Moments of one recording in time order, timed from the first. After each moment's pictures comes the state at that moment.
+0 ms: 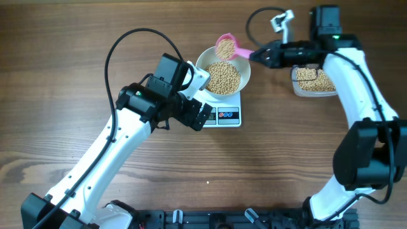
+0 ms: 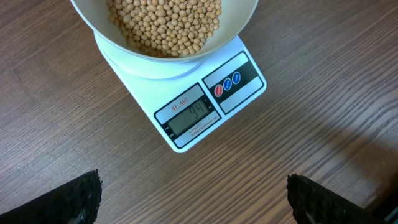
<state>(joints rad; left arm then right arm) -0.49 1.44 1.24 -0.89 0.18 0.08 0.05 1.87 1.53 -0.77 -0.92 -0.03</state>
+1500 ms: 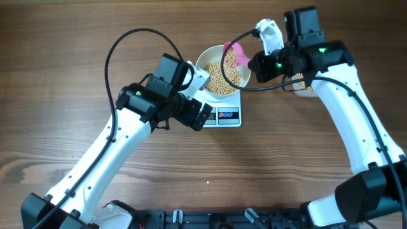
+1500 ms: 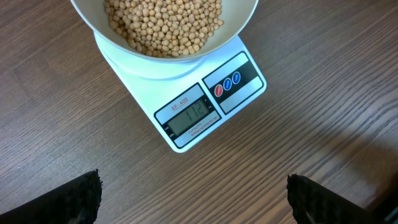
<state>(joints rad) -0.49 1.45 1.24 -0.89 0.18 0.08 0.24 1.66 1.53 -0.89 -0.38 -0.14</state>
